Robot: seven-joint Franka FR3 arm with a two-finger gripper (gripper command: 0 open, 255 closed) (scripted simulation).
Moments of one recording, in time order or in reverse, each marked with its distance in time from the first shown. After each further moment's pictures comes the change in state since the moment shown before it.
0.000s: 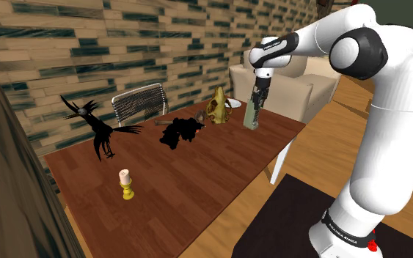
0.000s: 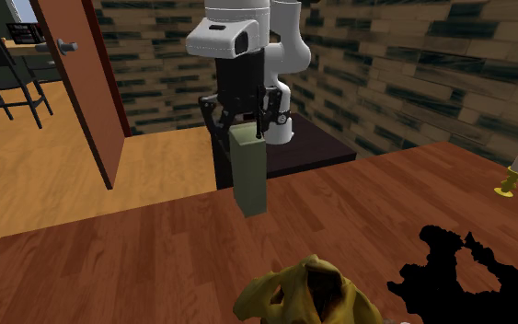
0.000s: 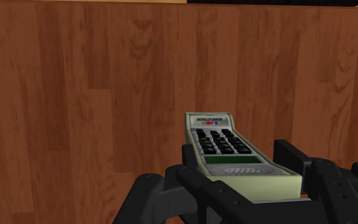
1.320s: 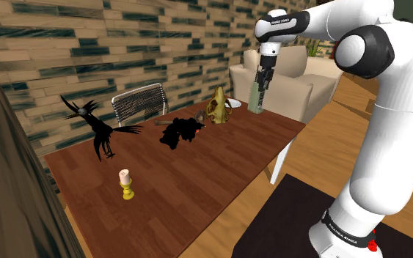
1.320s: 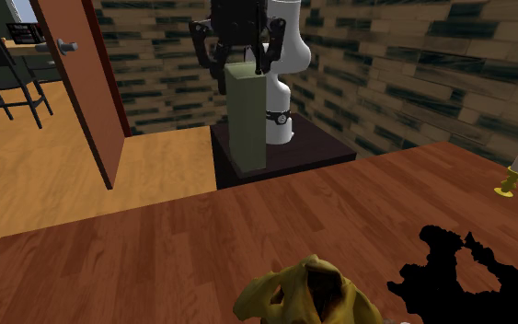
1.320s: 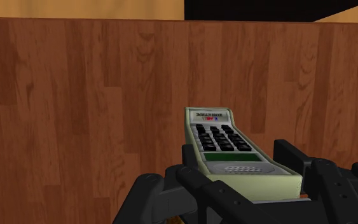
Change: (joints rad) arm -0.004 -0.033 -0.008 0.226 -0.018 -0.255 0.010
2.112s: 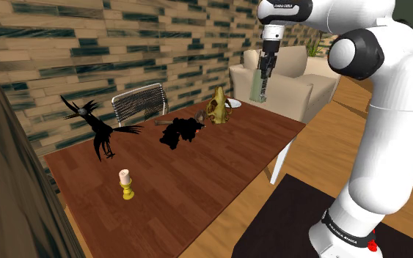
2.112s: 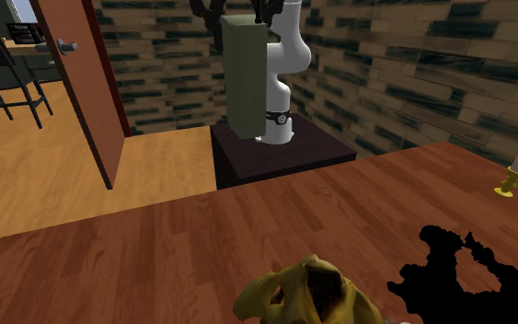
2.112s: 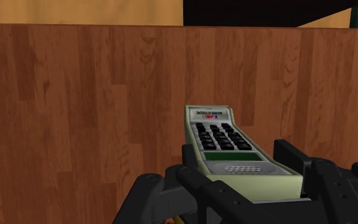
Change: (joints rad) arm -0.024 0.048 -0.005 0.228 0.020 -0.185 -0.010
